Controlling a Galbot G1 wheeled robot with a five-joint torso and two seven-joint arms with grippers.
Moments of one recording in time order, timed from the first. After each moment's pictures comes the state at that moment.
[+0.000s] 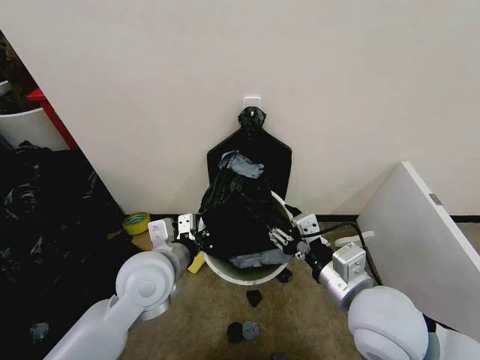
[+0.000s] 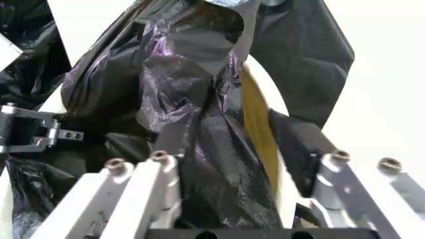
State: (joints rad) left arm 1.04 -0.97 -0.11 -2.22 -1.38 0.56 -0.84; right arm -1.13 0.73 -0.01 2.45 0.63 -0.47 0.49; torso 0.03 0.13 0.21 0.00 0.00
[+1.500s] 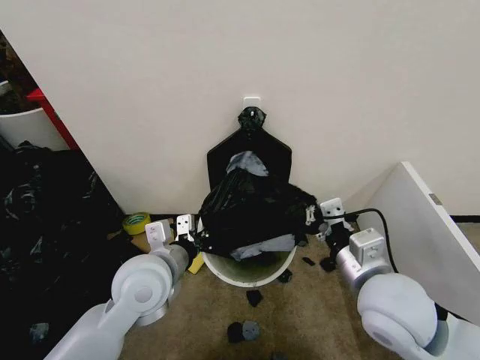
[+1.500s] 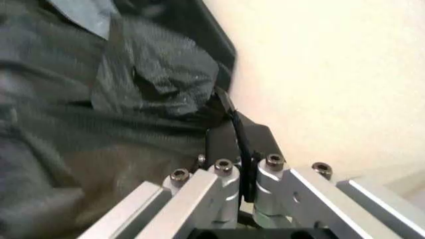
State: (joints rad) left arm 1.09 -0.96 -0.13 -2.28 -1.38 0.56 -0.85; right arm -1.14 0.72 0.14 2.35 0.60 -0.48 0.58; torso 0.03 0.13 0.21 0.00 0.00
